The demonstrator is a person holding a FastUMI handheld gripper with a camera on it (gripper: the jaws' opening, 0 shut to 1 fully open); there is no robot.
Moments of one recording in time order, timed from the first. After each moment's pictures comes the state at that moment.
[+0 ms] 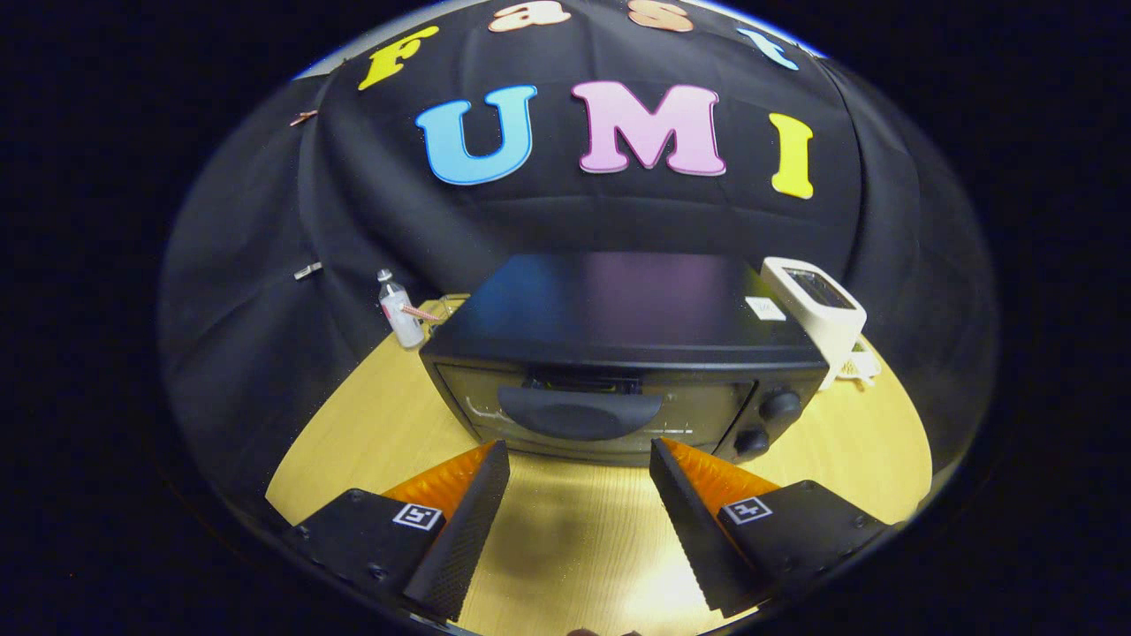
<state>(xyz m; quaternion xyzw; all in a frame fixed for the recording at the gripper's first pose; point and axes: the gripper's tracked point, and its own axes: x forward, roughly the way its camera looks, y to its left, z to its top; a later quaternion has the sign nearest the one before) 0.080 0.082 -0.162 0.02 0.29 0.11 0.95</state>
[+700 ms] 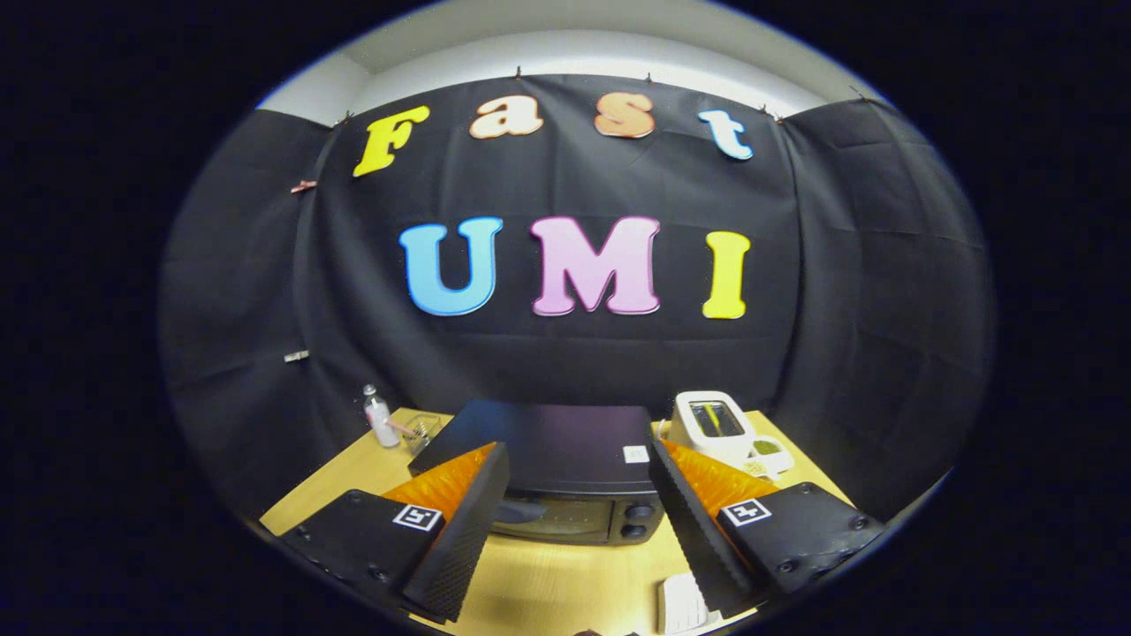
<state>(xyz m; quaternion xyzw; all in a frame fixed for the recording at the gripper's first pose) 0.062 -0.032 0.007 0.03 0.10 0.03 0.99</state>
